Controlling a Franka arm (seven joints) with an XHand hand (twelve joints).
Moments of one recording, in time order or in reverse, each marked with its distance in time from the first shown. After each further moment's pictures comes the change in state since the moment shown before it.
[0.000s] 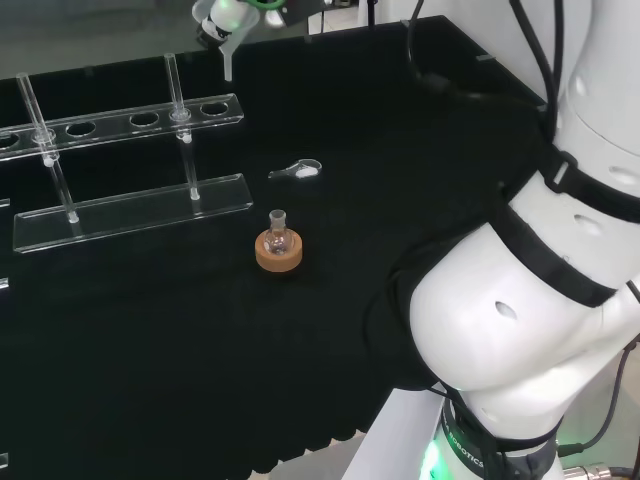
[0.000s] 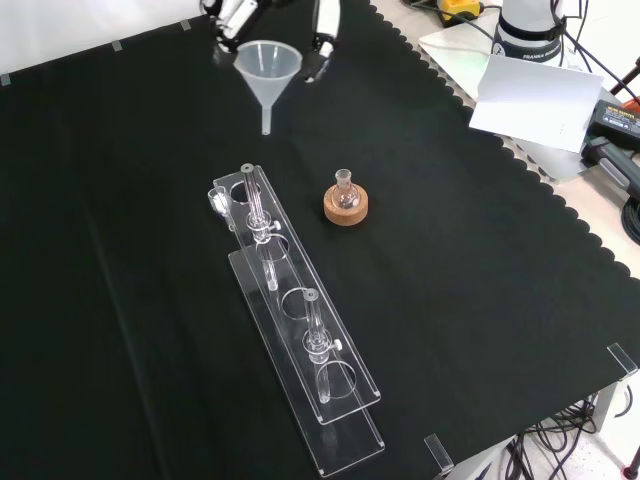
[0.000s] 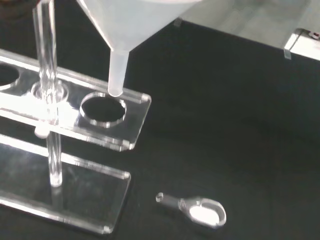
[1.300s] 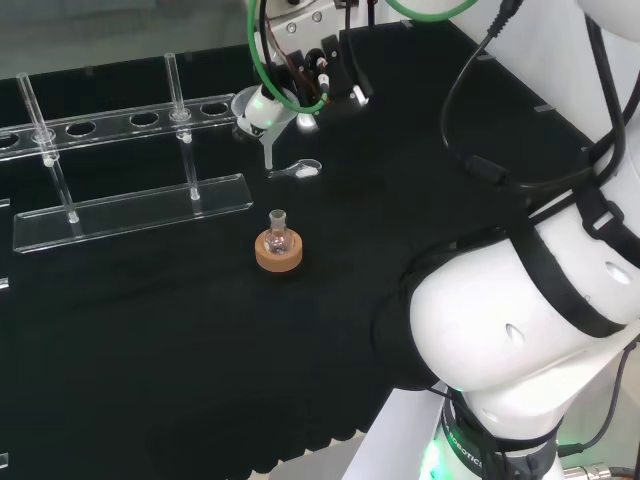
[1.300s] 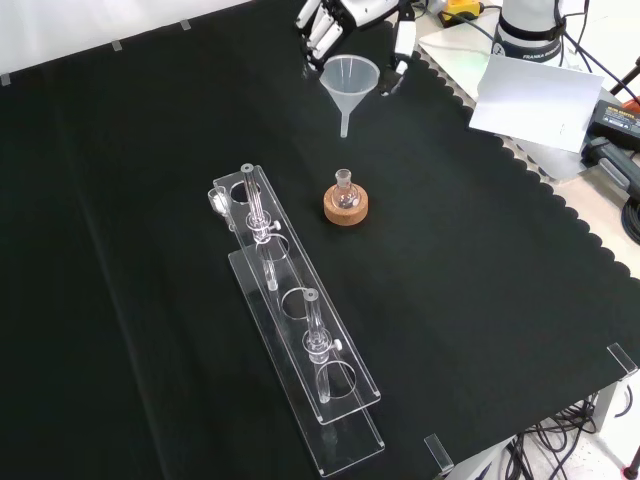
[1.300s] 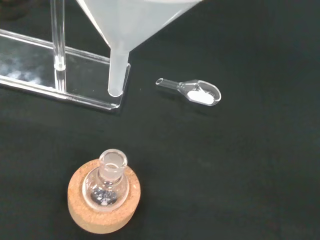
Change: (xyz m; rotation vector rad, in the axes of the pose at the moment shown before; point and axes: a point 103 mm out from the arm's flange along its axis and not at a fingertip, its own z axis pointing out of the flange) arm 0.026 -0.107 0.082 0.108 -0.008 0.089
